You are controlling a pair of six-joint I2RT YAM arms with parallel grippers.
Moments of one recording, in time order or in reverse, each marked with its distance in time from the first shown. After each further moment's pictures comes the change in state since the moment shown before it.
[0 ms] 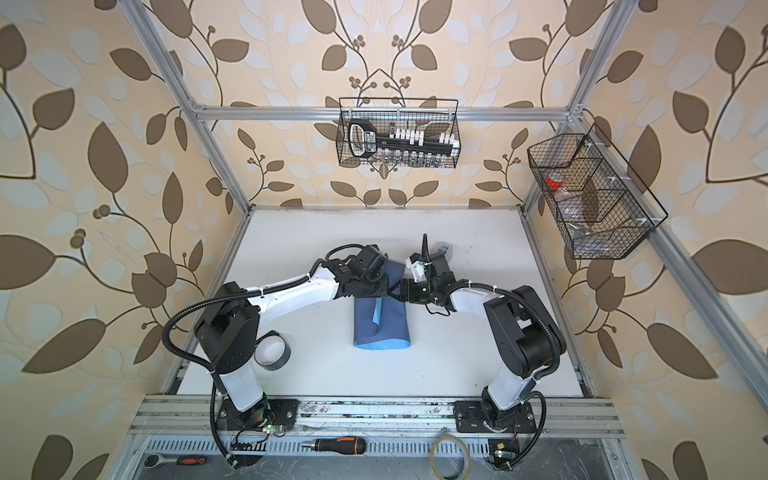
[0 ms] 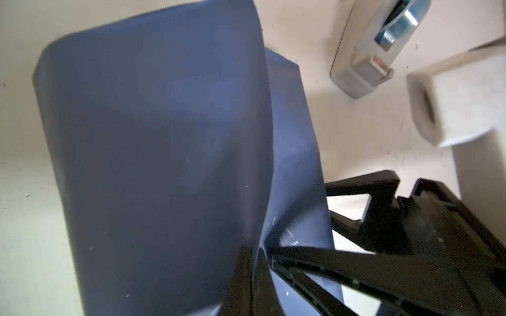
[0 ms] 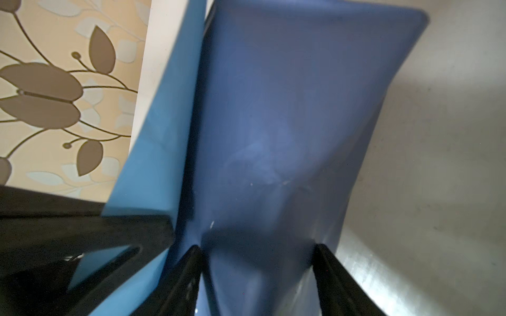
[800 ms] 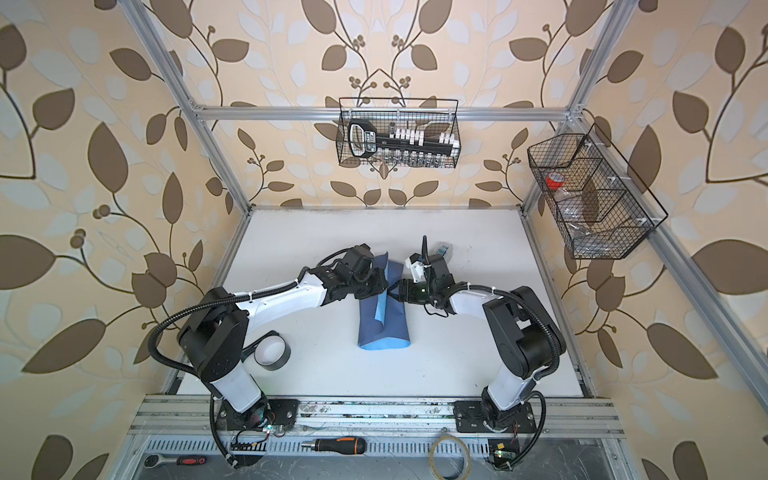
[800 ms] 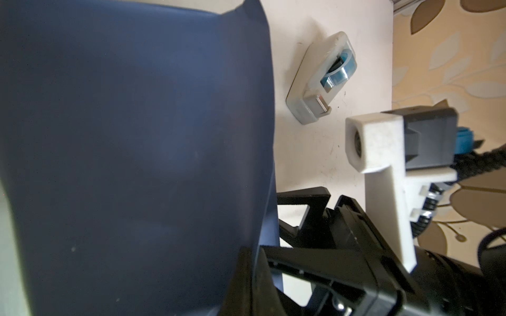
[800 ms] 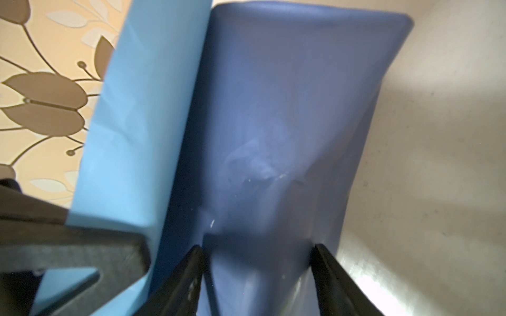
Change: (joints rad) left arm 0.037 -0.072 -0.156 0.273 0.157 -0.200; right arm 0.015 -0.002 -0.023 0.061 0.020 0.041
